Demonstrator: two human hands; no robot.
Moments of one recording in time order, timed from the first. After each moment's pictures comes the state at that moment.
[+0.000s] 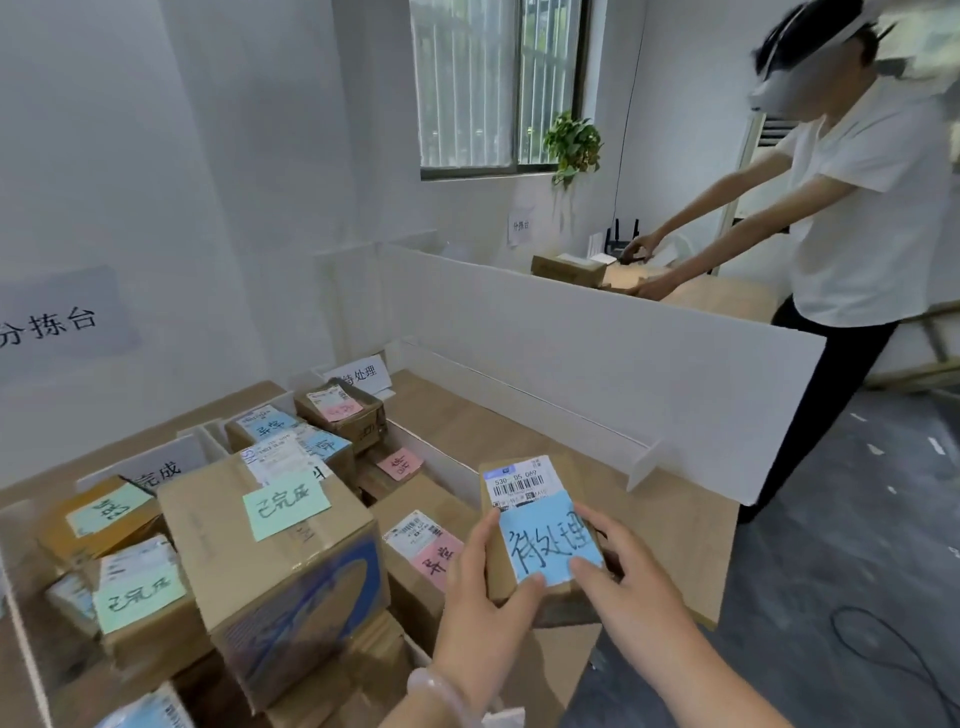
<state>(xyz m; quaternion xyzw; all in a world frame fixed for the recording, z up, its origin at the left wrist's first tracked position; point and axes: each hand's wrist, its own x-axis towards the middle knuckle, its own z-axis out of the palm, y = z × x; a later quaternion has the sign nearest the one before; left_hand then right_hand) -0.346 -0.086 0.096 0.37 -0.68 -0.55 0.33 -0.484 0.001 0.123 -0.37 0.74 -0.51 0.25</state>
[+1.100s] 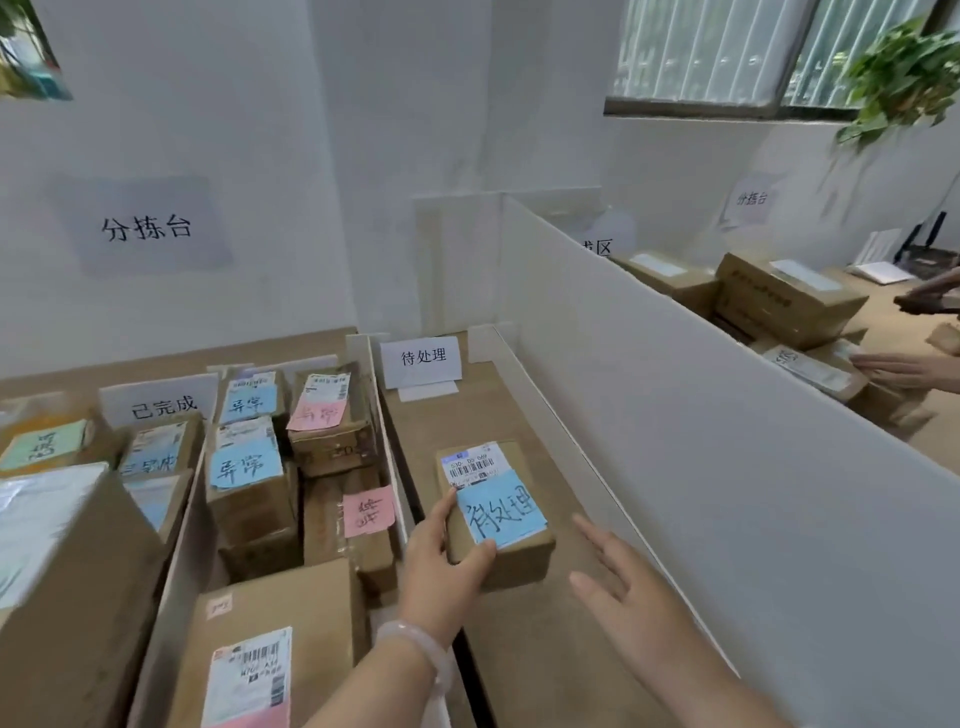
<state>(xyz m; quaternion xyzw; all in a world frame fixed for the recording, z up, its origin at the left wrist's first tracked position) -0.607 -0.352 0.034 0.59 -0.48 -0.46 0.46 -0.804 -0.302 0.074 -0.59 0.62 -0.35 0.38</state>
